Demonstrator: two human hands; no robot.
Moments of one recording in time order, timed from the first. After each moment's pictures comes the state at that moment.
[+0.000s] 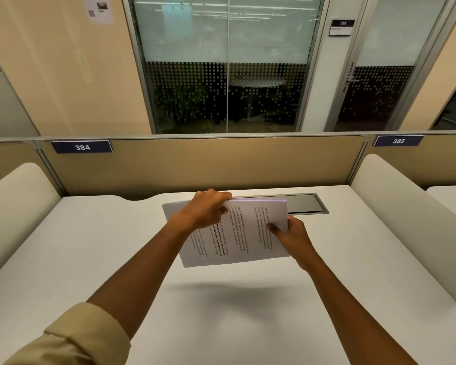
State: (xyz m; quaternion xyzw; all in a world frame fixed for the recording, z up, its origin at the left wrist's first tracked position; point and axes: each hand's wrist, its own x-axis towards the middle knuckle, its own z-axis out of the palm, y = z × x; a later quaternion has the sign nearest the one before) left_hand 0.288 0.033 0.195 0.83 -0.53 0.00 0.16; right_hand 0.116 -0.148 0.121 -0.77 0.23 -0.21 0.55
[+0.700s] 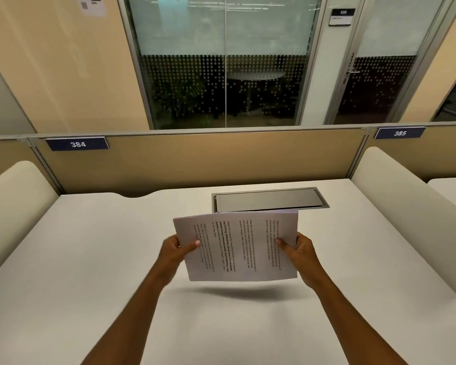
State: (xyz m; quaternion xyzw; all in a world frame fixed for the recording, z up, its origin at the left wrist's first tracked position) left_hand 0.273 0.115 0.072 0.64 -0.15 -0.26 0.71; right_hand 0.085 -0.151 0.073 -0.70 0.28 -0.19 0.62
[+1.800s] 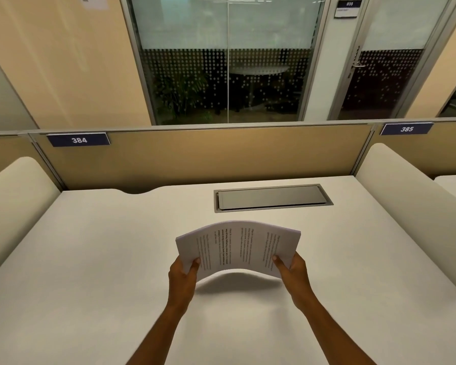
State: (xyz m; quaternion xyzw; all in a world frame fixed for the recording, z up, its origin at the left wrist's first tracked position) left_hand 0.222 0.113 0.010 0.75 -0.11 -0.09 0.65; right_hand 0.082 -0.116 0.019 -0.66 0.35 -0.21 0.63
